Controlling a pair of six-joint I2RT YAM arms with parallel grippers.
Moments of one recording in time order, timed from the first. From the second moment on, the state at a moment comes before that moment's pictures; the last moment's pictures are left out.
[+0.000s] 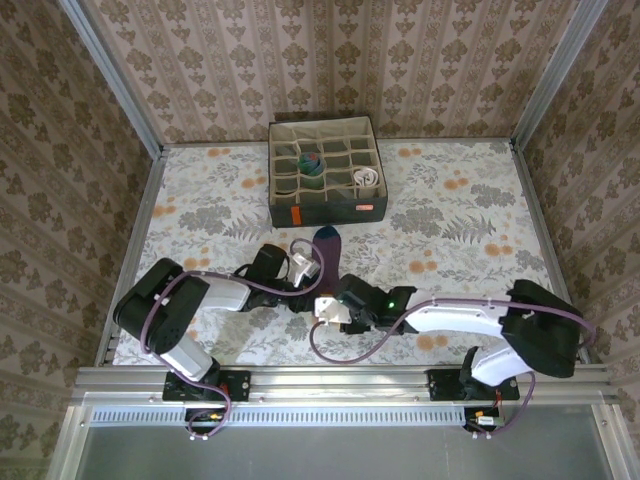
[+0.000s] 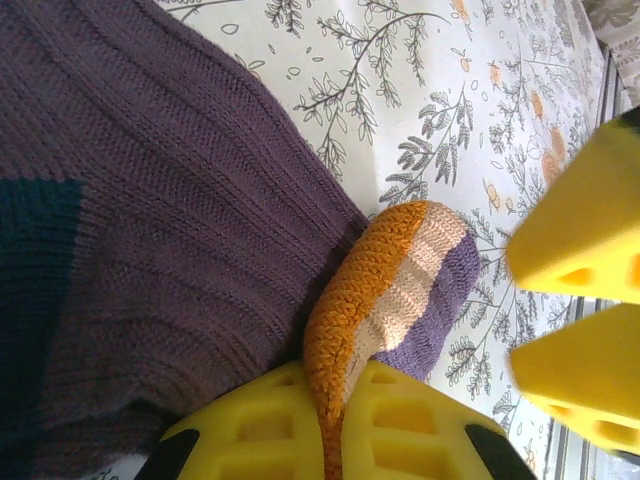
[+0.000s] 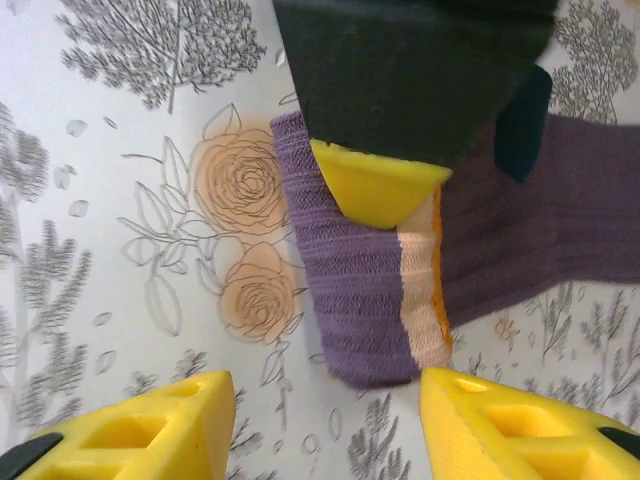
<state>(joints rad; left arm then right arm) -0.64 1.61 0.47 0.26 0.76 -0.24 1.05 1.46 0.71 -0.23 0.18 -0.61</state>
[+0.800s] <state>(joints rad) -0.58 1.56 0.43 0.25 0.79 -0.28 1.04 1.71 0.99 -0.46 0.19 -0.69</state>
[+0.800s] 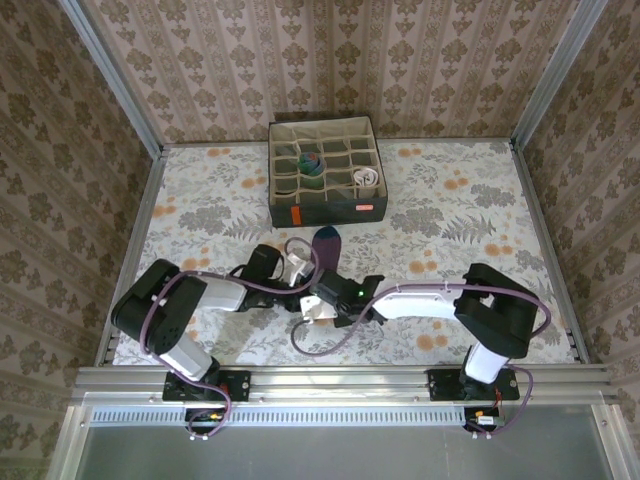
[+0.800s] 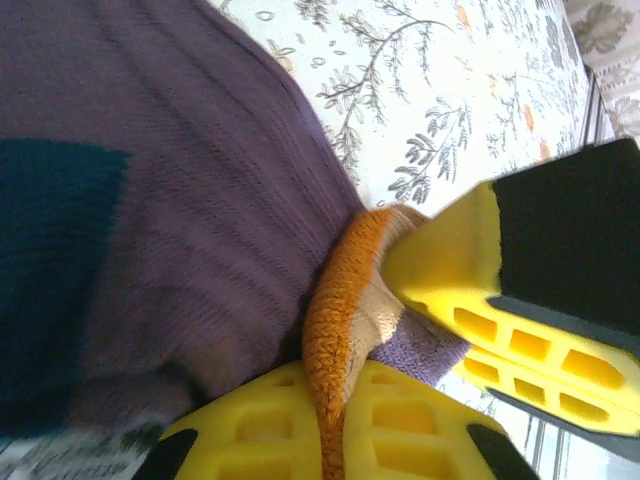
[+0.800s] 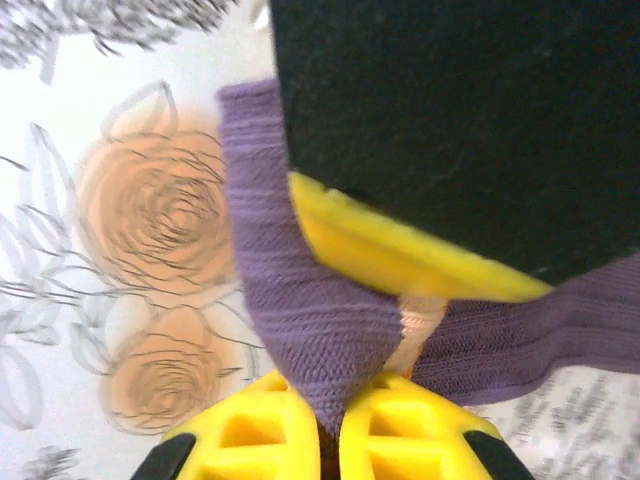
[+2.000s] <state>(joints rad) -0.87 0.66 0.17 0.07 0.34 0.25 0.68 2.21 1.47 -1.21 -0.85 -0.47</state>
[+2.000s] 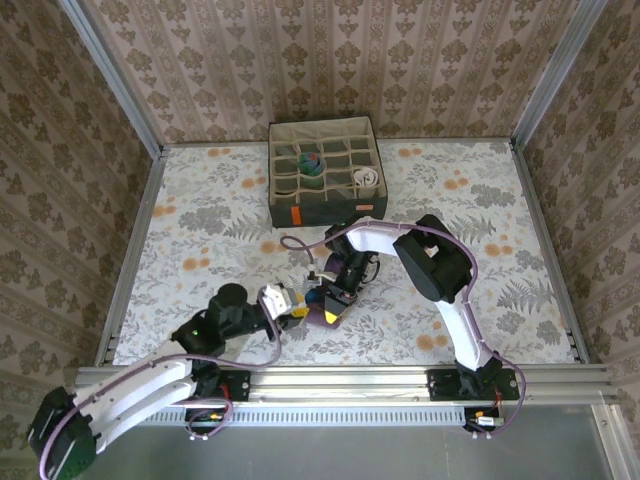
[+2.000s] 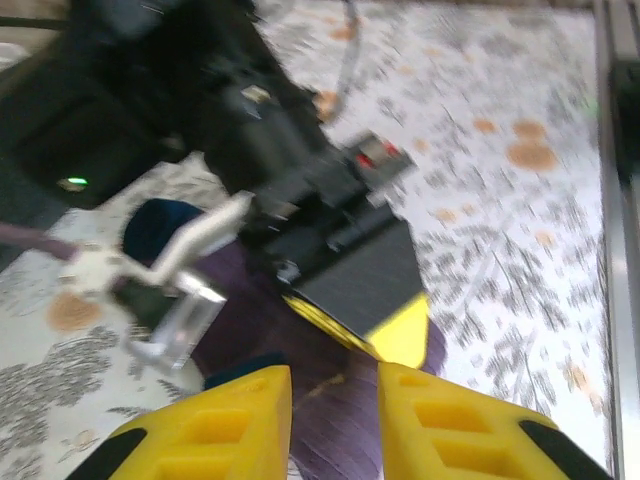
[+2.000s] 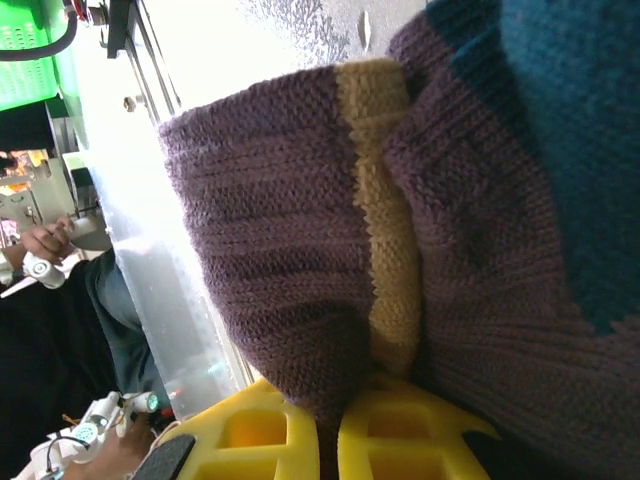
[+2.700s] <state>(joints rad) -0.96 1.25 0.36 0.09 0.31 0.51 0.67 2.21 1.47 -1.24 -0.83 -0.49</state>
